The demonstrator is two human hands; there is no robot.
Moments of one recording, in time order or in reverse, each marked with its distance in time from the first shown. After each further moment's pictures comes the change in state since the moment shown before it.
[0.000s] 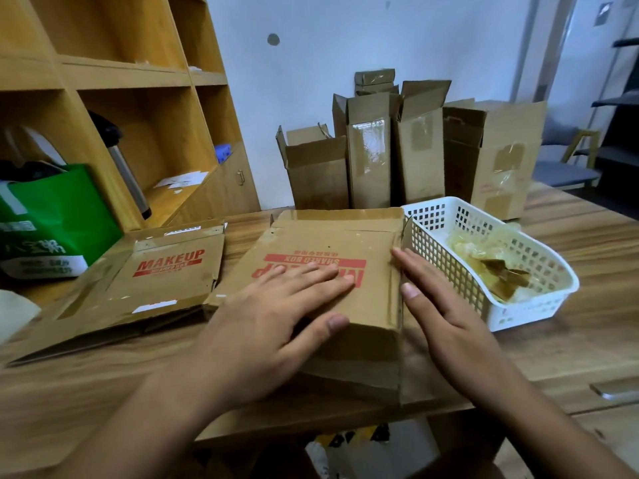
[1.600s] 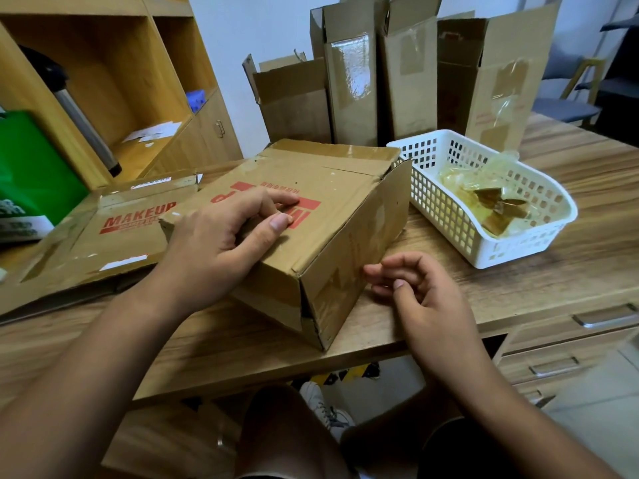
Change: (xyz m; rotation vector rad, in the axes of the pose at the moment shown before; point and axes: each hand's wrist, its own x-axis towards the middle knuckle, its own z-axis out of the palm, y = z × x) left_hand 0.024 -0.047 0.022 -0.321 0.269 -0.001; right_hand -0.036 0.042 0.033 0.314 0.140 0.192
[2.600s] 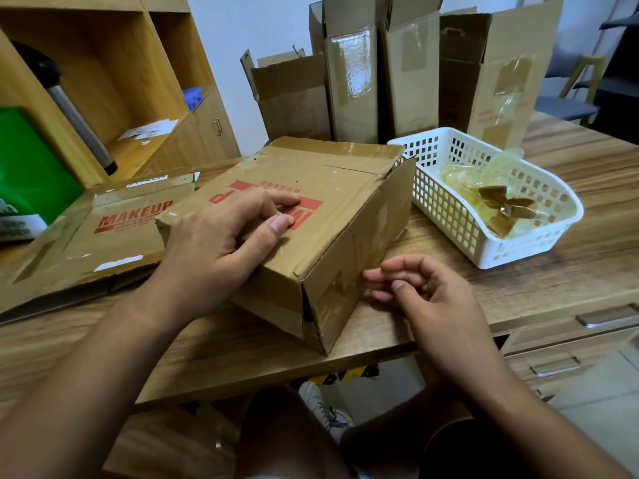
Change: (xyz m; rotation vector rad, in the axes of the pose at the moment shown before) left_hand -0.003 0.002 0.005 0.007 0.029 0.008; right_hand 0.005 -0.007 -0.002 0.124 -0.001 0.112
